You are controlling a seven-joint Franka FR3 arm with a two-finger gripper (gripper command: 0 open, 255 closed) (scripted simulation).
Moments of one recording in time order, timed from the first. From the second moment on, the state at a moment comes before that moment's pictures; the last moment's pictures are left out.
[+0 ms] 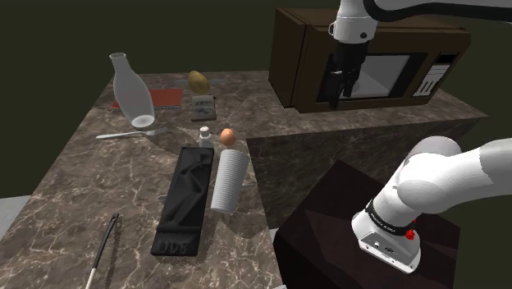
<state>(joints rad) -0.01 -0.76 0.03 -2.37 0.00 1.45 0.00</state>
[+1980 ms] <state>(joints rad) 0.15 0.14 0.34 -1.73 -0.05 1.80 0.31</state>
